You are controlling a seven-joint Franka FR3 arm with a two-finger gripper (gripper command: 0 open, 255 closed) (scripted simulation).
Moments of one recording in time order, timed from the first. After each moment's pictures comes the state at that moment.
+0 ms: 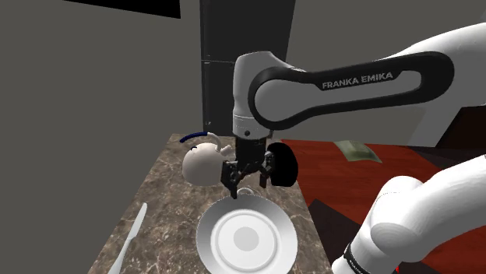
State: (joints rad) arm 0.01 -0.52 0.43 -2.40 0.36 1.79 0.54
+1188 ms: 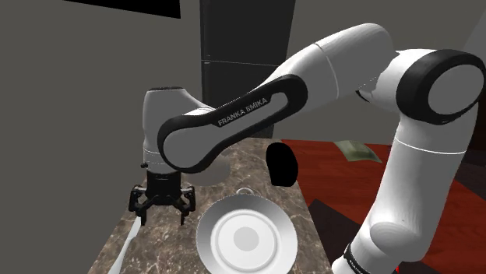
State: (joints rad) arm 0.00 0.17 0.70 -2.00 0.13 2.18 1.30
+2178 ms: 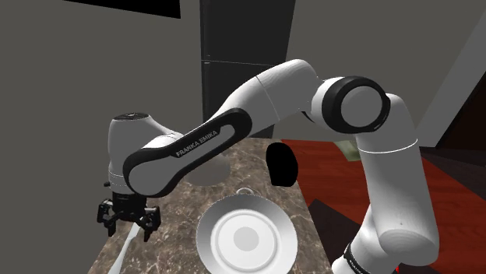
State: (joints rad) arm 0.19 0.54 0.59 -1.70 -0.10 2.27 1.60
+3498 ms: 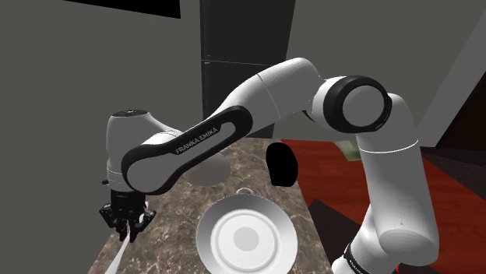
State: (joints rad) arm 0.19 0.53 0.59 -1.69 -0.10 2.25 1.60
